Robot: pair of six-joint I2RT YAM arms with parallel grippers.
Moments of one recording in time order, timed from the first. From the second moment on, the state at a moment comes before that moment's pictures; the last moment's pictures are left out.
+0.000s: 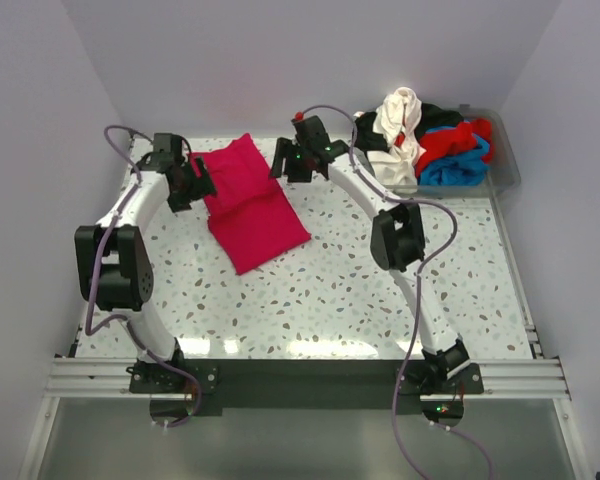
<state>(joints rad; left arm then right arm) -0.01 1.79 1.37 -0.61 0.07 -0.46 0.54 2.57 2.45 -0.66 -0.19 0.57</state>
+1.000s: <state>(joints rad) -0.02 1.77 1.17 -0.43 0.07 -0.44 0.53 2.35 1.96 -0.47 -0.26 0.49</state>
